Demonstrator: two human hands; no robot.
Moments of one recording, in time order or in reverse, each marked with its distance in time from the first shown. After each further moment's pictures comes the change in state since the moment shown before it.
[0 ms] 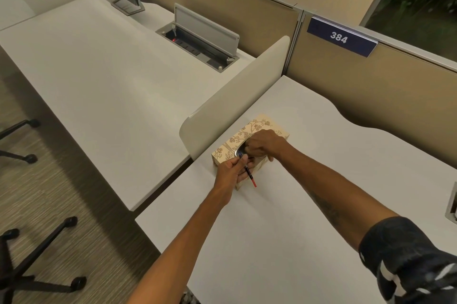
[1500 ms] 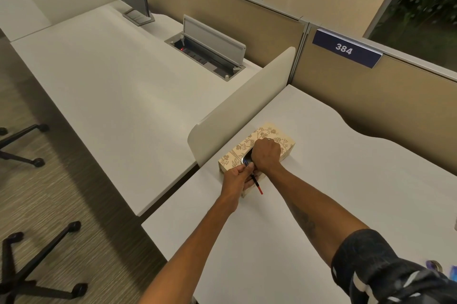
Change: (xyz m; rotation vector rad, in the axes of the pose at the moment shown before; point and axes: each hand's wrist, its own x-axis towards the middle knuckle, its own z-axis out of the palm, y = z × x) left_hand -0.012 0.009 0.008 -0.018 0.079 -0.004; right_hand 0.018 -0.031 0.029 0.249 0.379 0.430
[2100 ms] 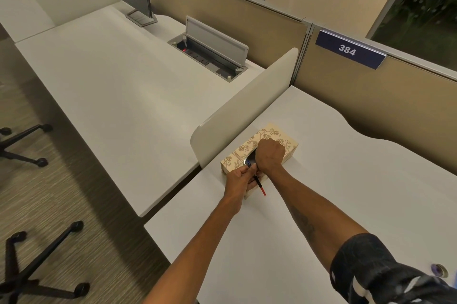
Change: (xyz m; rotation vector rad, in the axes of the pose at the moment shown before) left_hand 0.001 -0.002 0.001 0.008 0.003 0.013; right_hand 0.002 -0.002 -0.002 0.020 0.009 0.099
